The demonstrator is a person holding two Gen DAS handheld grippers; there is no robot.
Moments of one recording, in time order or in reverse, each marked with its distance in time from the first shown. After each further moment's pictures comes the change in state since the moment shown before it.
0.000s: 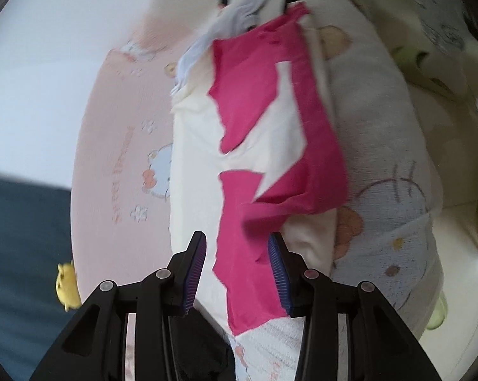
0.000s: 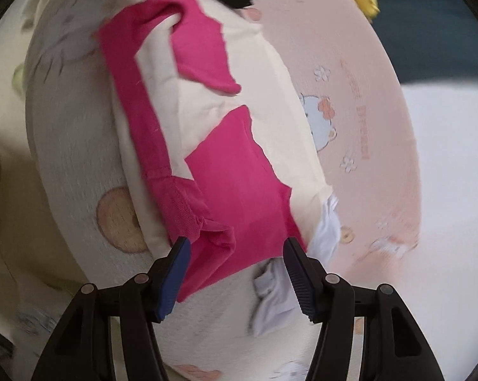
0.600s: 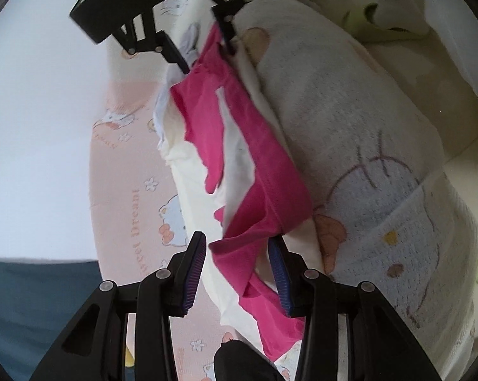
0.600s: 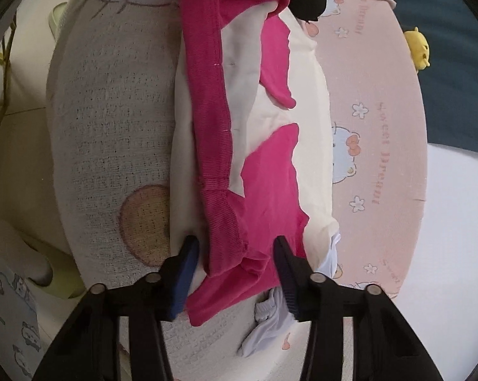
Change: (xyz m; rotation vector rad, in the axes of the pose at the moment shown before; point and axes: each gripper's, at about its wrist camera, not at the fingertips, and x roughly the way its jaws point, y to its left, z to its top) left arm 0.008 -0.042 0.002 0.313 -0.124 0.114; right arm 0.021 0.046 0.013 -0.249 -0.014 -0.022
